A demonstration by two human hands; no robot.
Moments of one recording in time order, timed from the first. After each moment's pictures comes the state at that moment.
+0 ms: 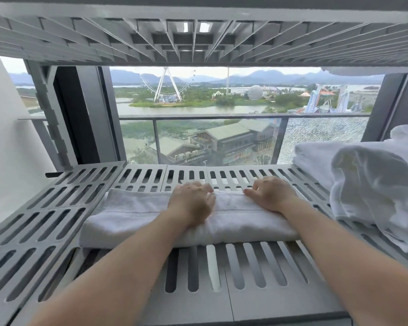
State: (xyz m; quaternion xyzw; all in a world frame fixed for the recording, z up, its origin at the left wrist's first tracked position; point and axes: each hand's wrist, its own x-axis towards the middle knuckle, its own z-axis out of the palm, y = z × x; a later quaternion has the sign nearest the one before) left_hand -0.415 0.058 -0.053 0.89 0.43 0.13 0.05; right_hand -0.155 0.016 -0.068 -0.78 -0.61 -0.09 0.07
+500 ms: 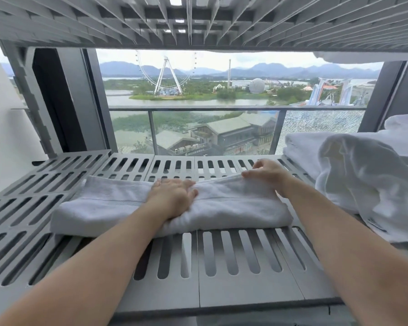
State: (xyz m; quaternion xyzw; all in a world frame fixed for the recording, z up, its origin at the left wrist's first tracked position) left_hand -0.406 0.069 -0.077 0.86 0.50 0.06 0.05; right_hand -0.119 0.005 -0.050 -0.75 -0.50 0.22 0.37
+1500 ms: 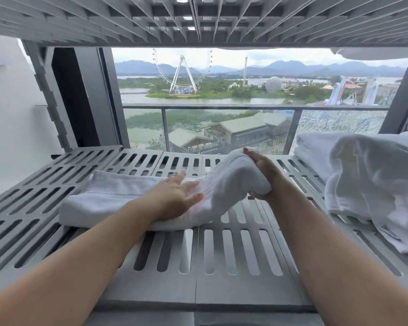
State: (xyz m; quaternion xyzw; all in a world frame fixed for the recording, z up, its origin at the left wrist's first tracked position) left_hand -0.434 0.046 -0.063 0.89 0.45 0.01 0.07; right_hand -0.182 -0.004 -0.036 -0.48 -0.33 0.55 0.60
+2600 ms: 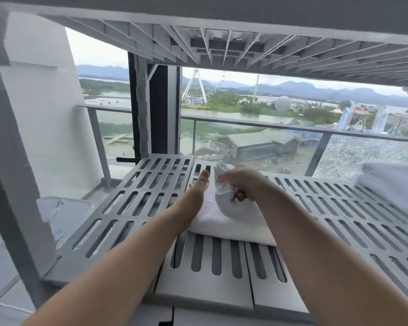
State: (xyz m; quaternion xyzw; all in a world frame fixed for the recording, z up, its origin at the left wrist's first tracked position) left_hand -0.626 0.078 -0.050 0.62 0.43 0.32 0.57; right_hand -0.483 0.073 0.013 -0.75 -0.47 0.32 0.33
